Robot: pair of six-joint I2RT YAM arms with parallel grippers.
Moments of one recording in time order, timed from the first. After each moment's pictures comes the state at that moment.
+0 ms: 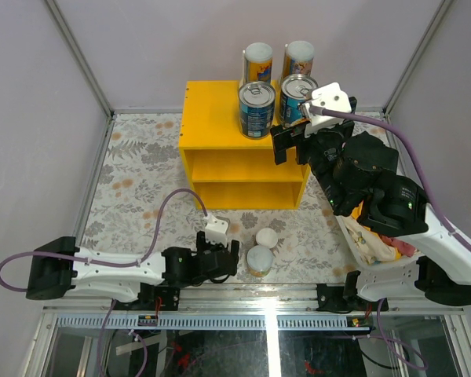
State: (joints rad) left arm -1.39 1.12 0.53 -0.35 -0.60 -0.95; right arm 1.23 1.22 1.81 -0.53 0.90 -0.23
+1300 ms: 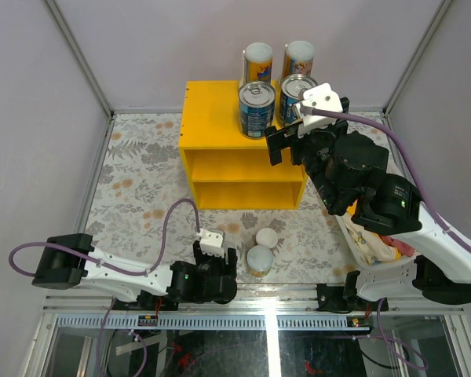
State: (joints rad) left arm -1.61 1.19 0.49 -0.36 -0.96 -1.19; right arm 1.23 1.25 1.82 -0.54 0.89 -0.21
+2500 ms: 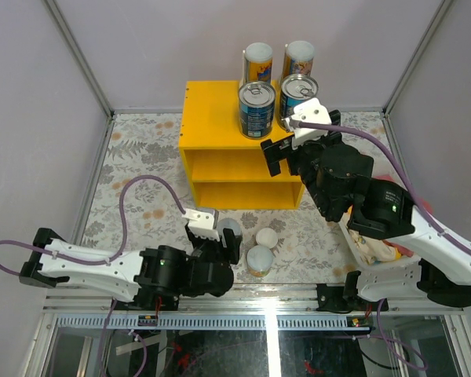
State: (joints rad) left arm -1.65 1.05 0.88 -0.76 -1.09 -1.17; right arm 1.23 1.21 1.71 -0.56 0.90 -0.19
